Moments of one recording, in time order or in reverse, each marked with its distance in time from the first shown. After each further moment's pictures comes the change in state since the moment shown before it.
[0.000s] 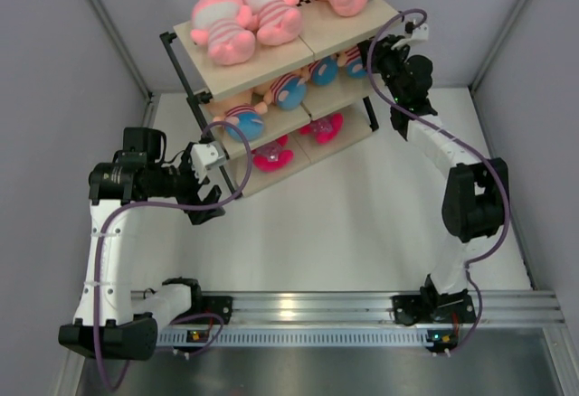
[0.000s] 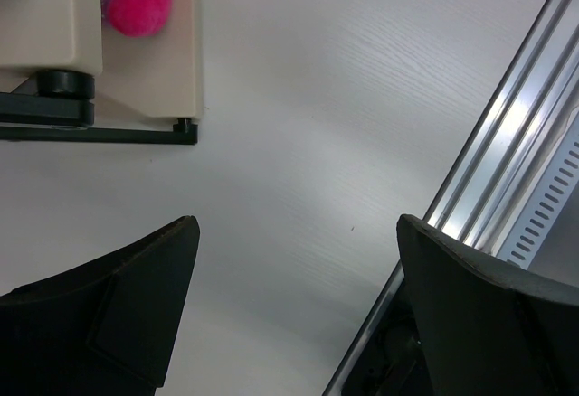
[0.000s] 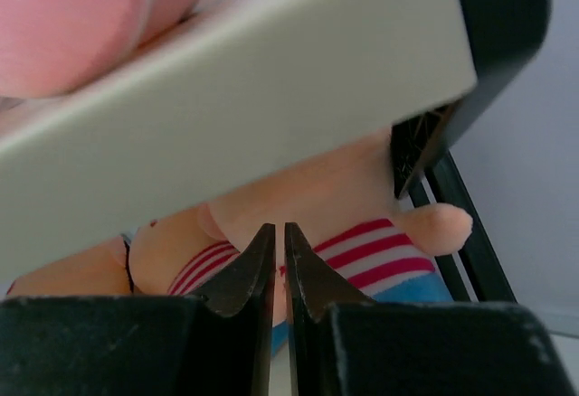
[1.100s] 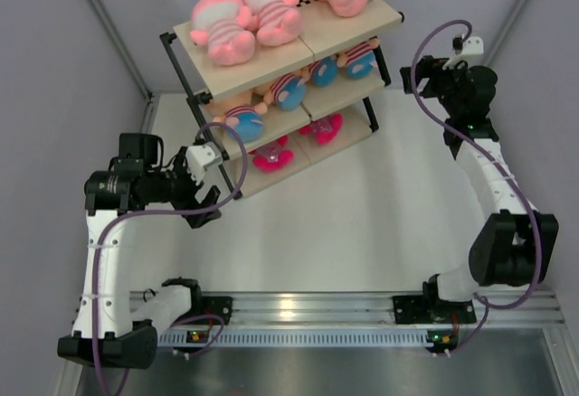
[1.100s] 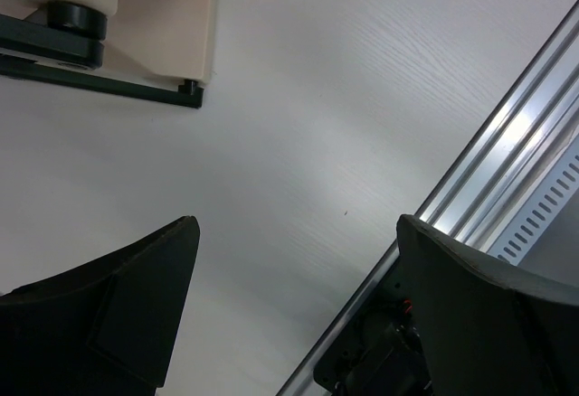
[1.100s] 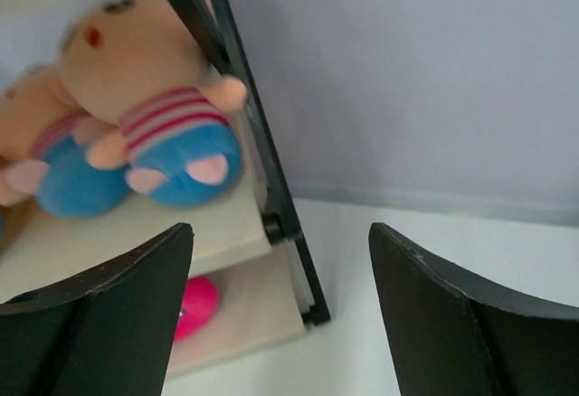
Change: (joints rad) left arm 0.000 -0.046 -0.006 0.000 -0.086 -0.115; right arm -0.244 -0.382 -0.233 -0.385 -0.134 -0.251
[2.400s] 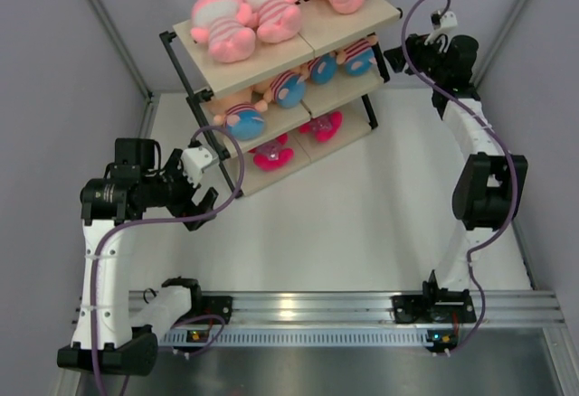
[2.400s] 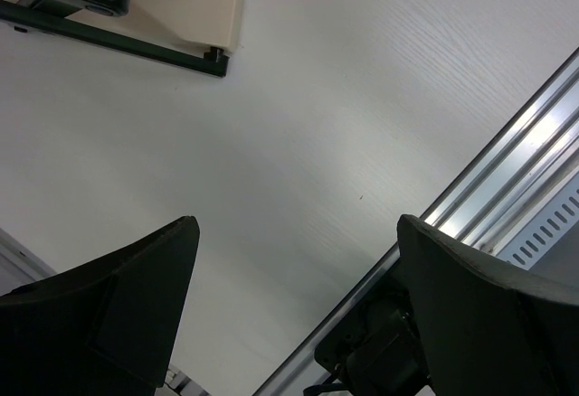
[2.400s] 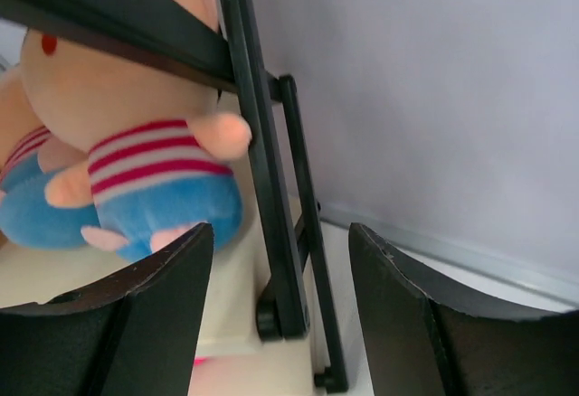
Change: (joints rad) left arm 0.000 -0.045 -0.005 0.000 -0.098 -0.043; right arm -0.018 0.475 0.418 -0.023 -0.267 0.024
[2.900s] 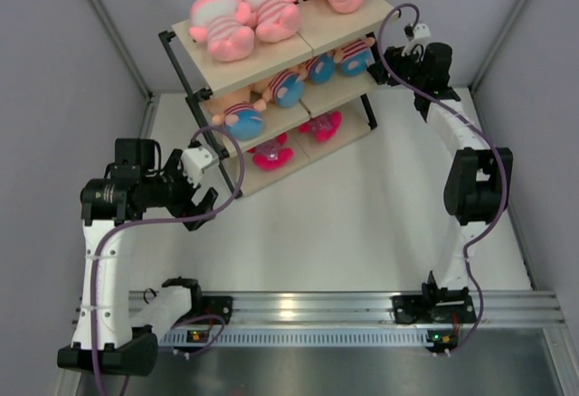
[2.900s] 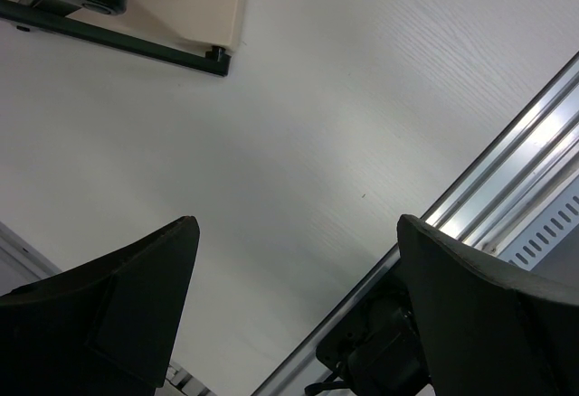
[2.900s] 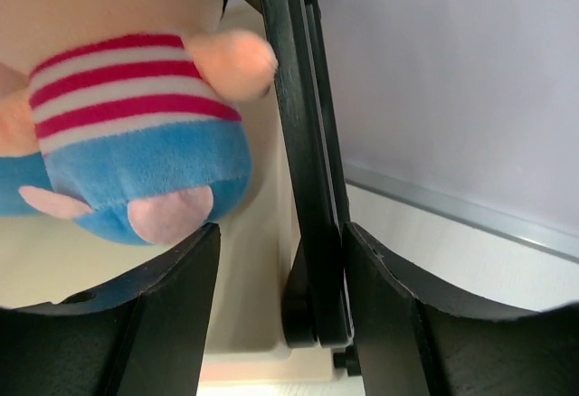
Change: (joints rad) left arm 0.000 -0.001 0.000 0.000 -0.010 0.001; right arm 0.083 0.073 0.027 -0.073 0.060 -0.068
